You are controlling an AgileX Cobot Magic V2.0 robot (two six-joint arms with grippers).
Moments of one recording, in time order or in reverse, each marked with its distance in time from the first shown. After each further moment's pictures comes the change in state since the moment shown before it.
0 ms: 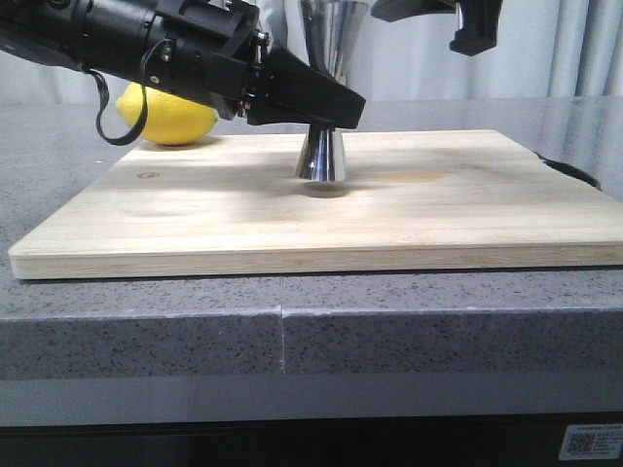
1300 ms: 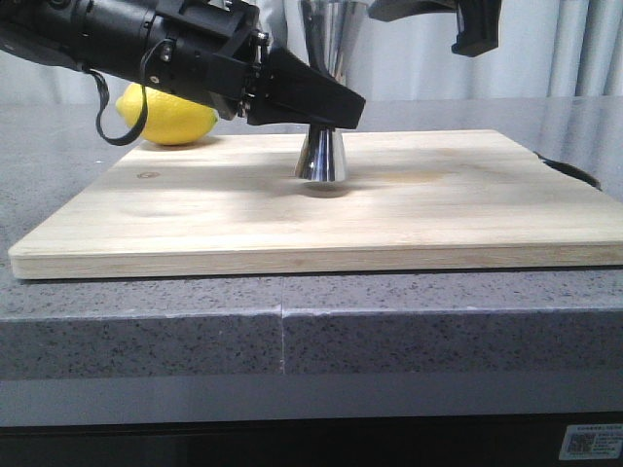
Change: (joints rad) left arm 0.000 0.000 0.000 0.001 0.000 0.000; right arm 0.010 0.000 0.000 0.000 0.002 -0.073
